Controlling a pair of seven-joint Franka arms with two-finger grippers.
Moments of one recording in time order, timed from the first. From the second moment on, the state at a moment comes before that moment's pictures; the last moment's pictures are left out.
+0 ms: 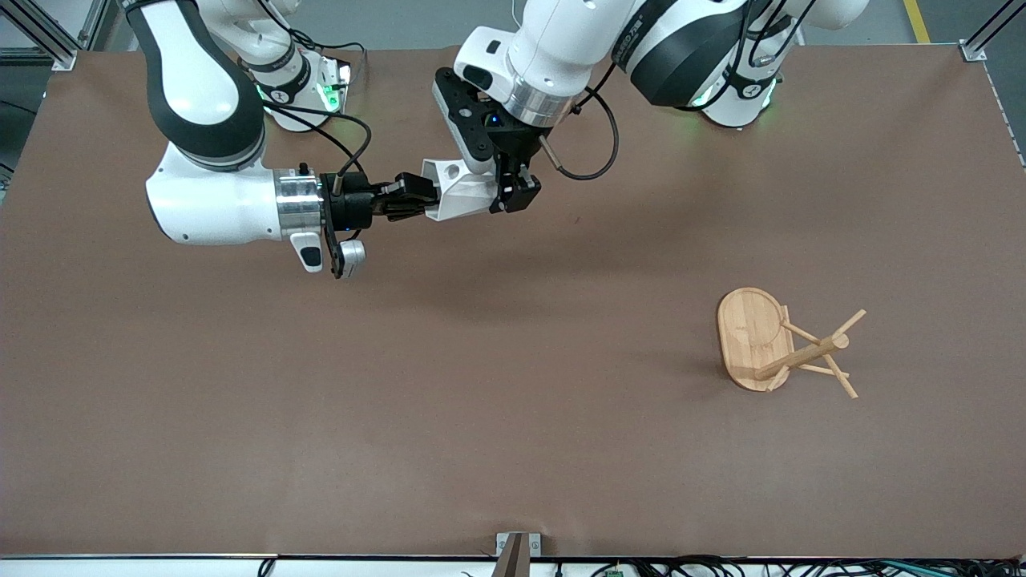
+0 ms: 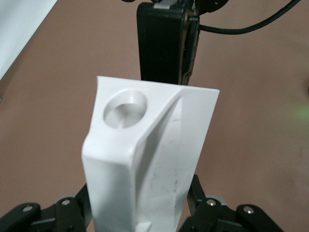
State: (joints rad) left arm -0.63 0.32 -0.22 -1.38 -0.14 2.02 0.35; right arm 0.03 0.16 0.36 -1.89 1.26 1.87 -0.14
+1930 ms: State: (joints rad) left arm -0.31 0.30 -0.20 -1.38 -0.09 1.78 -0.14; right arm -0.07 0.09 -0.04 -1.58 0.00 1.76 0.17
